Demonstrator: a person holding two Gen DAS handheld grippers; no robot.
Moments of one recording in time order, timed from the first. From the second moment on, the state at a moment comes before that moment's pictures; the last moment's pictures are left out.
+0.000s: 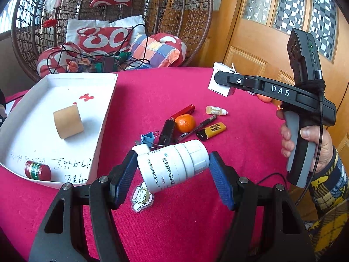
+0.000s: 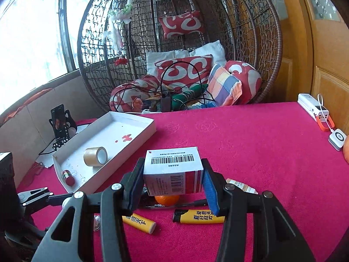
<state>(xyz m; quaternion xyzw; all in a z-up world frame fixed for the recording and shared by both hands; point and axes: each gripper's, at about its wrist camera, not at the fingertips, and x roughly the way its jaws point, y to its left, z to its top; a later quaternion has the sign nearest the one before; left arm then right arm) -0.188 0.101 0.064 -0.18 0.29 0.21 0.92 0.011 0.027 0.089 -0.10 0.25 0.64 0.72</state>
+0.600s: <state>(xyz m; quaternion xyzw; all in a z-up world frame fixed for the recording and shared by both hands) -0.210 0.117 0.072 -0.20 0.26 0.24 0.92 0.003 0.028 0.090 -0.07 0.27 0.66 0.70</state>
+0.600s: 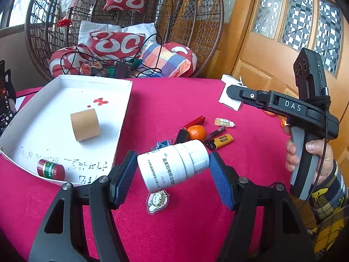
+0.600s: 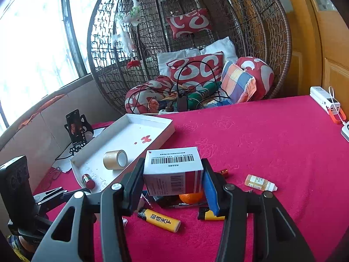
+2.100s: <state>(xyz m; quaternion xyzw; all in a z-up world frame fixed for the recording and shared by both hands) -0.284 0.173 0.095 -0.22 0.19 0.33 0.90 -0.032 0.066 0.105 -0.10 0.27 0.69 0.67</state>
